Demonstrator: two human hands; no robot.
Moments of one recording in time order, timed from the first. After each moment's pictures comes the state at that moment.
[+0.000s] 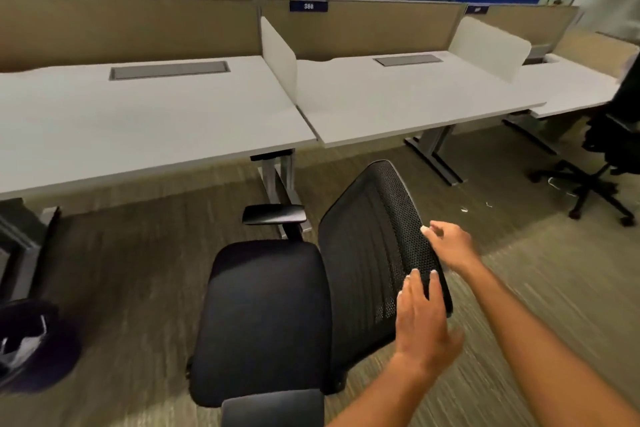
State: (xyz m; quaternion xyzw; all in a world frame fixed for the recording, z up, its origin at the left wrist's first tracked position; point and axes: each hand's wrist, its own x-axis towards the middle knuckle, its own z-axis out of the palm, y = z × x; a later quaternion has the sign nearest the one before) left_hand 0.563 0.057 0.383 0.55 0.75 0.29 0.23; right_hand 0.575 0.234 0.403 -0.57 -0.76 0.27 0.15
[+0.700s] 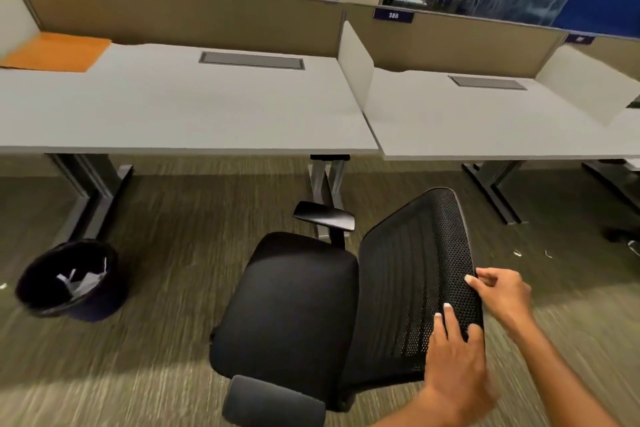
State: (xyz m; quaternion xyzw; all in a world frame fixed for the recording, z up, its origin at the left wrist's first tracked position) left_hand 0.539 0.057 0.381 0.53 0.76 0.25 0.28; right_hand 0.555 0.214 0.399 -0.56 -0.77 0.26 0.17
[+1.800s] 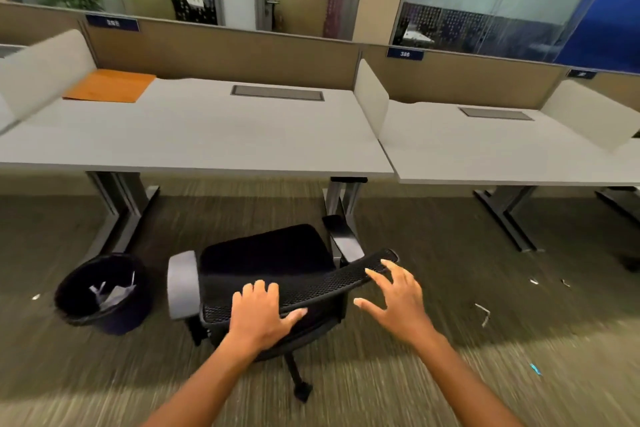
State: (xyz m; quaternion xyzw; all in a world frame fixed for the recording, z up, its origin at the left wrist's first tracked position) left_hand 0.300 -0.181 0.368 0.34 0.94 0.05 0.02; right_hand 0.455 0.047 0.389 -0.29 -0.95 0.11 0.02
